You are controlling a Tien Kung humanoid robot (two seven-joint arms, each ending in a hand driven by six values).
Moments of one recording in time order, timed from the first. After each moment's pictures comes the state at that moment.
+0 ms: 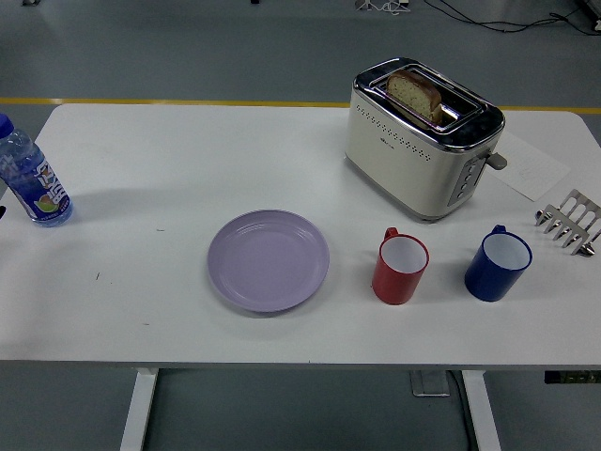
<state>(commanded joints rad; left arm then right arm) -0.11 0.30 -1.85 -1.04 0.33 -0.25 0.12 0.15 -0.07 1.22 0.18 -1.17 -0.10 -0.29</state>
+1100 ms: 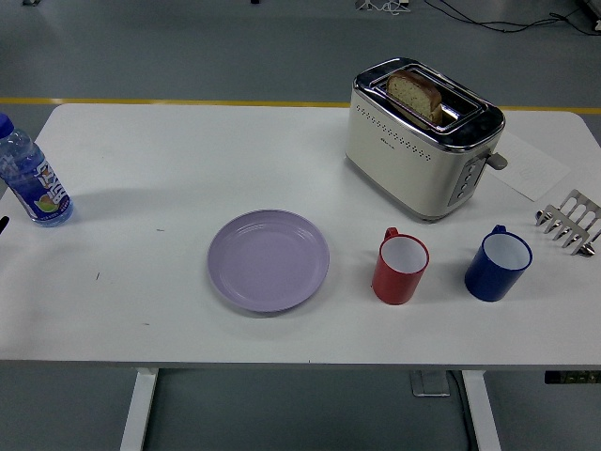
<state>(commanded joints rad) -0.10 0.29 -1.83 -1.02 0.34 -0.23 0.12 0.14 -0.07 1.23 0.18 -1.19 -0.10 -0.29</state>
